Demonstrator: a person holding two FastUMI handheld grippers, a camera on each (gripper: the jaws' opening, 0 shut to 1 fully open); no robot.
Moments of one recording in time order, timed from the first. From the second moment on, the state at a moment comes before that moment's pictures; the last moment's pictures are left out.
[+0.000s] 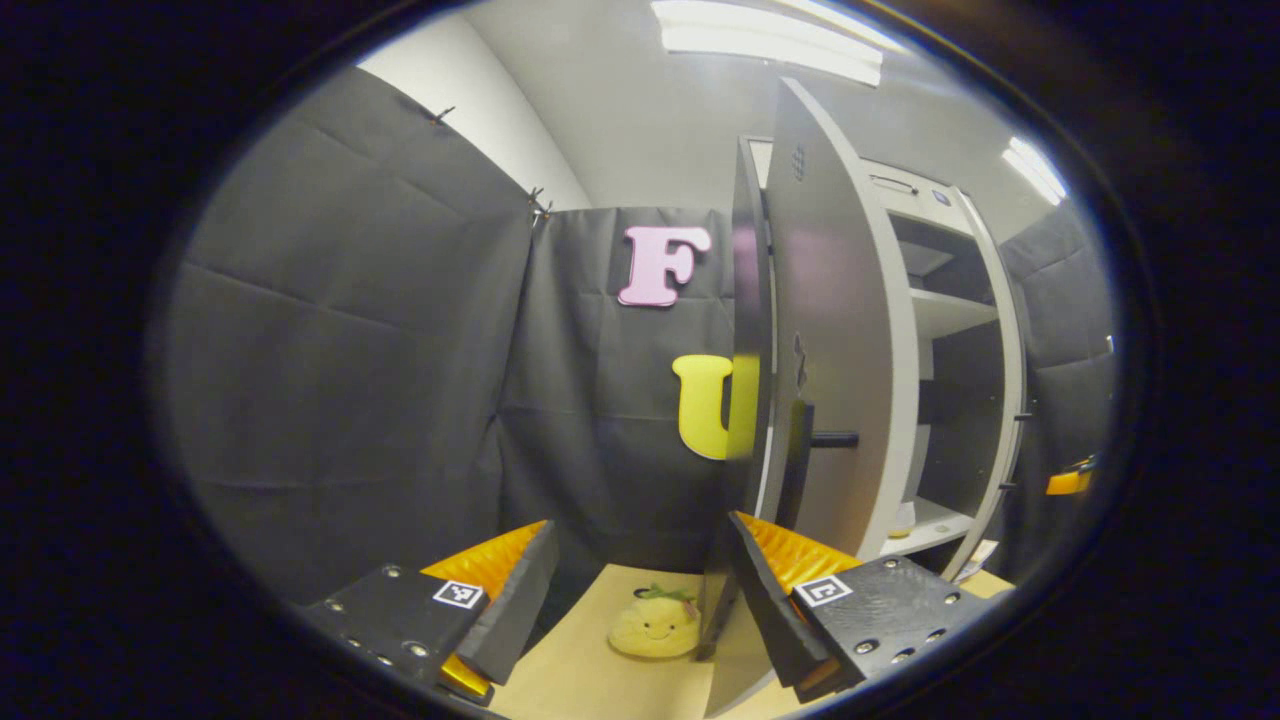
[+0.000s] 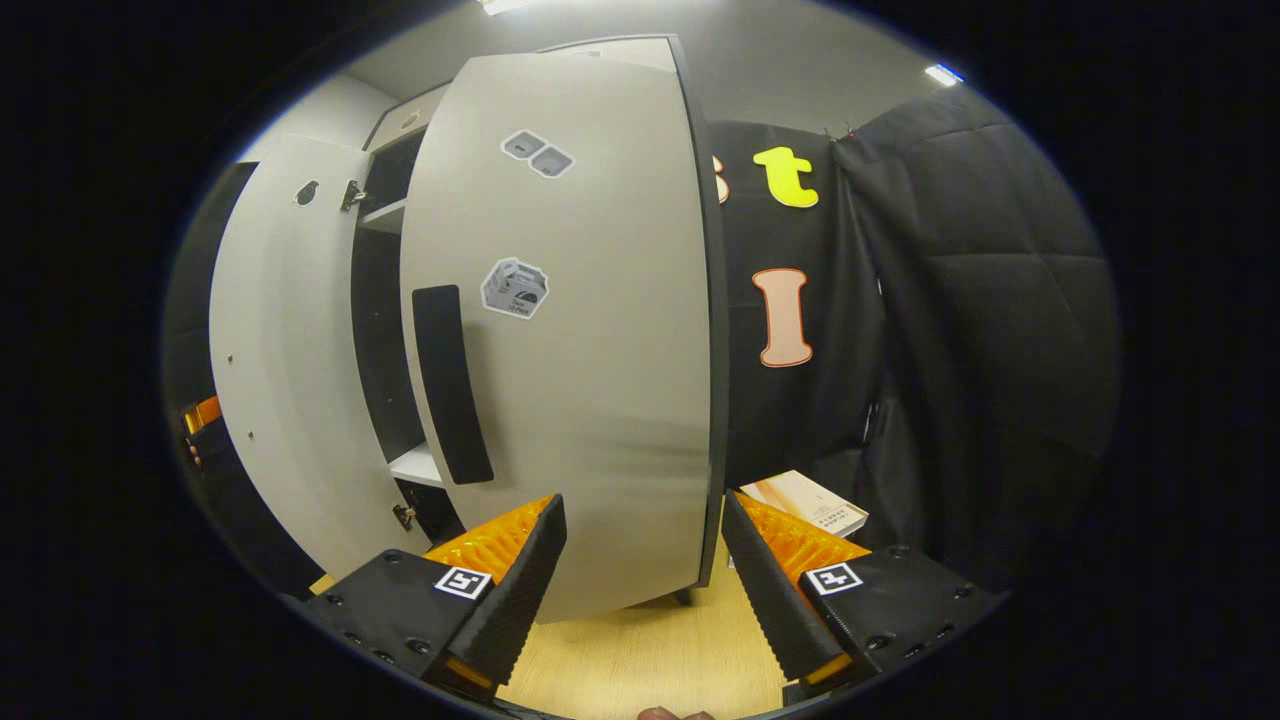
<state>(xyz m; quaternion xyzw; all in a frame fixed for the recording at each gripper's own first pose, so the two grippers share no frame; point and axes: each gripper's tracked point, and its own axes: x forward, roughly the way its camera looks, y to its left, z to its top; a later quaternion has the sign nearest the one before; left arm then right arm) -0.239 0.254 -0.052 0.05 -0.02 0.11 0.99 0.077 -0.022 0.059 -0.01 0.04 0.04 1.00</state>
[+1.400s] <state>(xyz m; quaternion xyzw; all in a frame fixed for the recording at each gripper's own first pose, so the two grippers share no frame) -0.164 0.102 -0.072 0.08 0.05 -0.01 1.00 0.084 -0.063 0.009 0.03 0.08 -0.02 1.00</state>
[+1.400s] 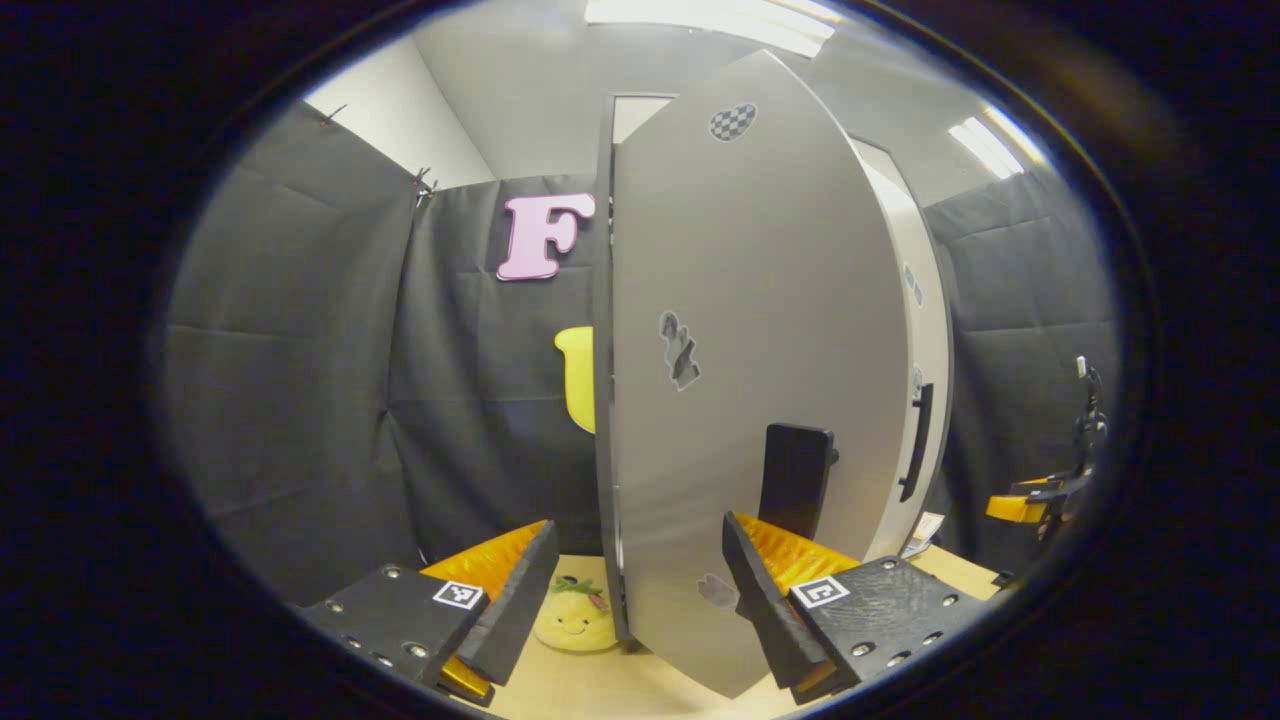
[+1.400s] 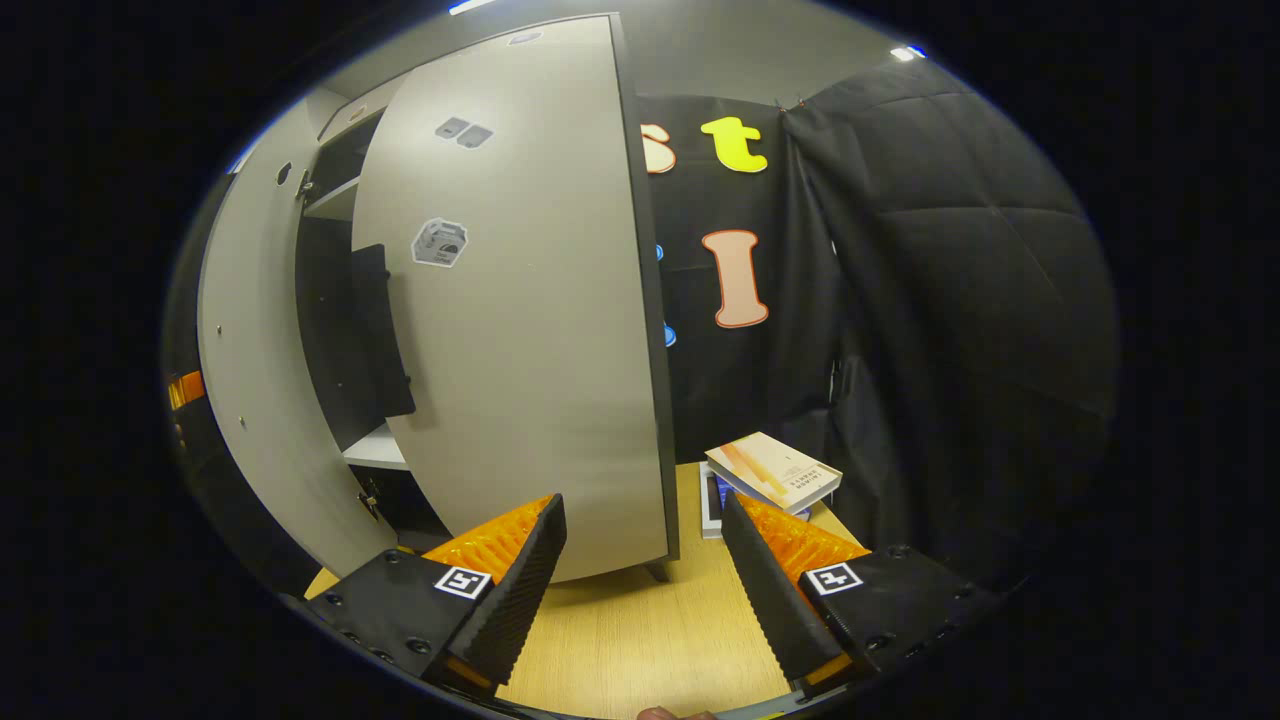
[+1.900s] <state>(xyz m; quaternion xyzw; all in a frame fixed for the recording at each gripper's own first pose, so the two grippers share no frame) -0.138 0.012 -0.109 0.14 0.05 -0.02 0.99 0.050 -0.108 0.015 0.05 0.06 -0.09 0.99</state>
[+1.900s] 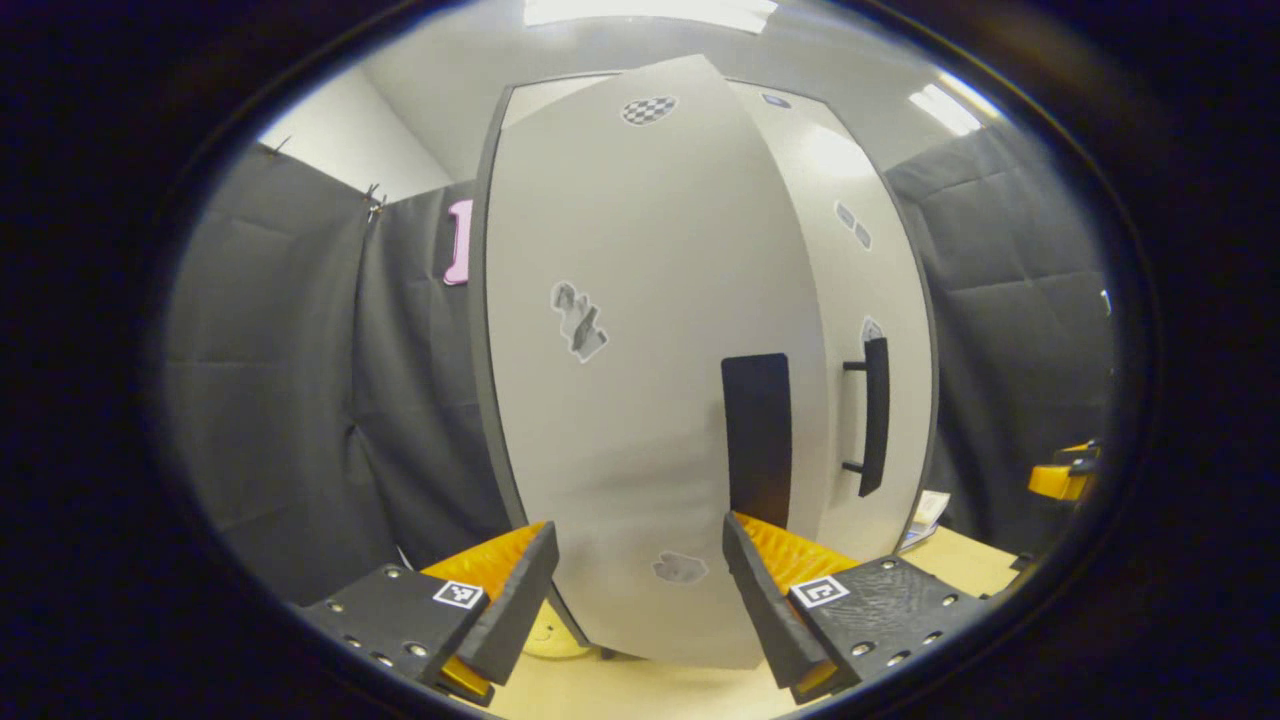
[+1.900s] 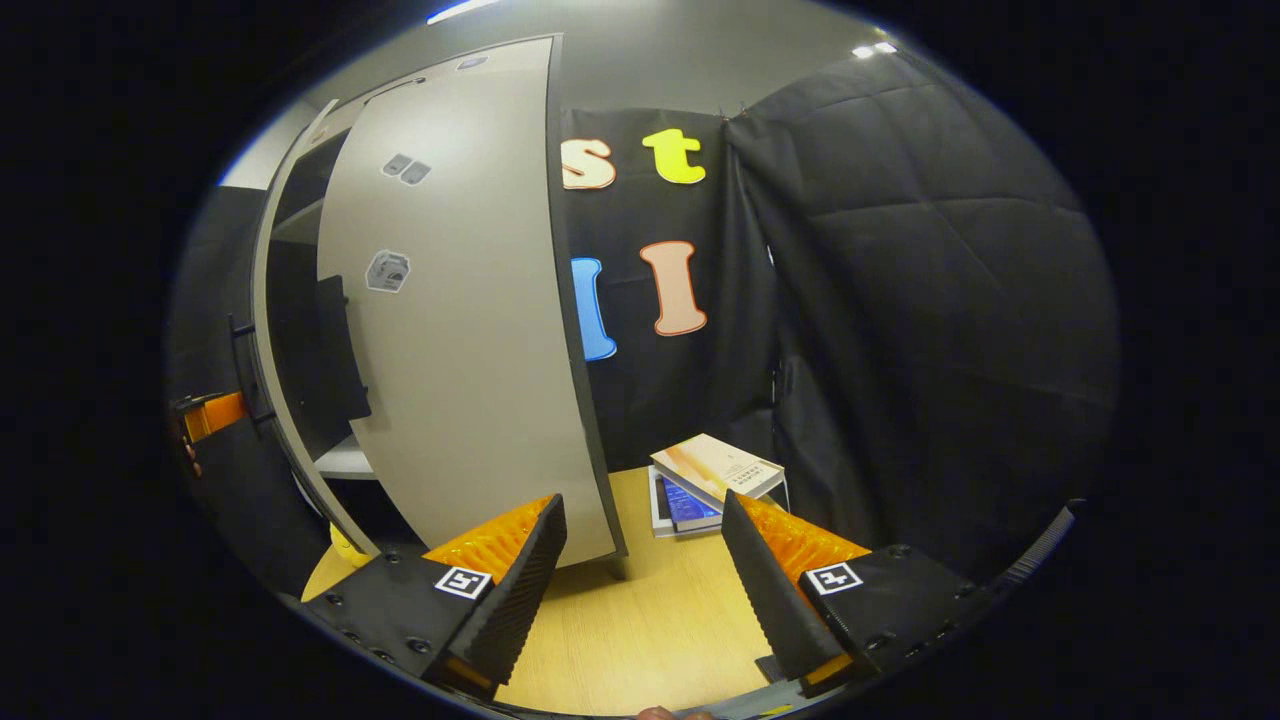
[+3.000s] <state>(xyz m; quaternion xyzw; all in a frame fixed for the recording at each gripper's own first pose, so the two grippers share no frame) -0.245 0.078 -0.142 0.03 0.01 0.01 1.00 0.062 0.000 0.028 0.01 0.00 -0.01 1.00</state>
